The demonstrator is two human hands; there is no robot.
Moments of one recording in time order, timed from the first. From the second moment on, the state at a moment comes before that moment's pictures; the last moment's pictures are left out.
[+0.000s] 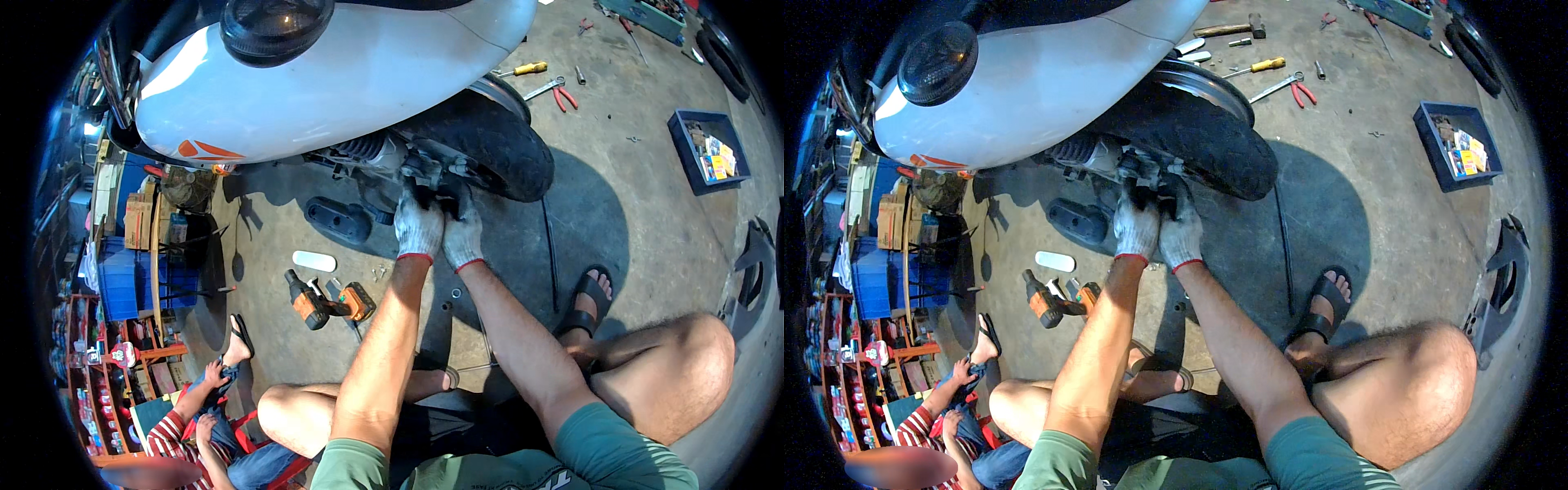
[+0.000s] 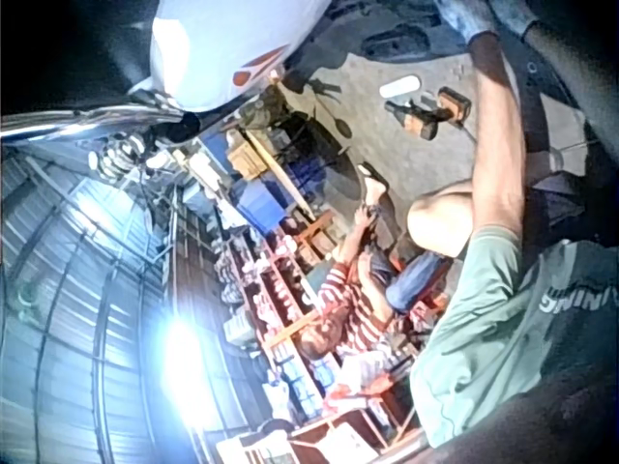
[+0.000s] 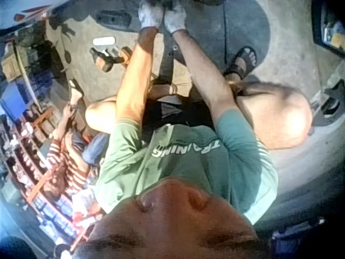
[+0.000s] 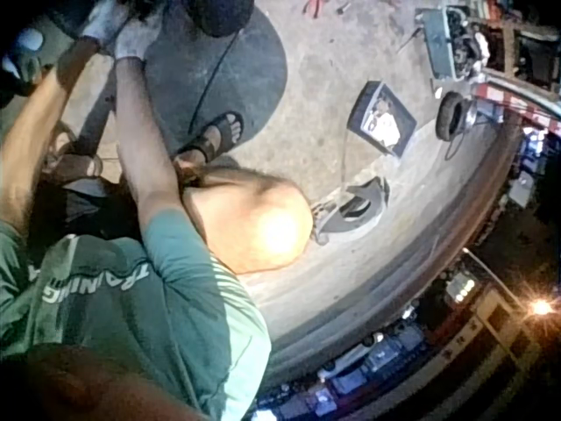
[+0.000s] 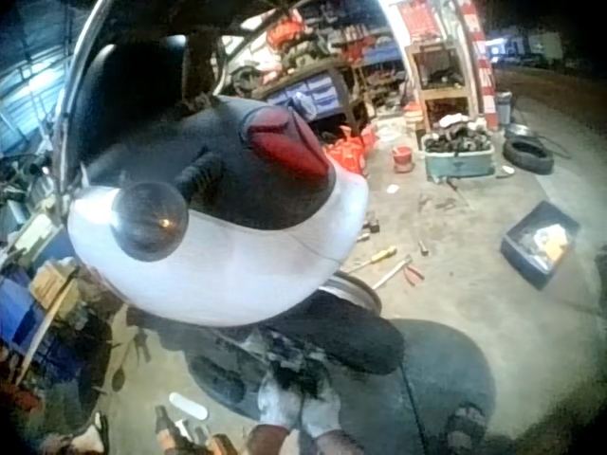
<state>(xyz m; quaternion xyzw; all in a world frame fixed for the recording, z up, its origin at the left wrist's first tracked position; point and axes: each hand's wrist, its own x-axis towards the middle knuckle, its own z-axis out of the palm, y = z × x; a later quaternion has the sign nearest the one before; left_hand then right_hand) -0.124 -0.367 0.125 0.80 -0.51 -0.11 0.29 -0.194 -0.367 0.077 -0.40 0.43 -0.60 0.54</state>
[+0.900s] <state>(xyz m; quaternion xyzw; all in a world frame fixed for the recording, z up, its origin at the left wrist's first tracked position) -0.117 -0.363 0.129 0.81 -0.55 -0.04 0.23 -0.196 -0.355 0.091 -0.43 0.51 -0.53 0.52</state>
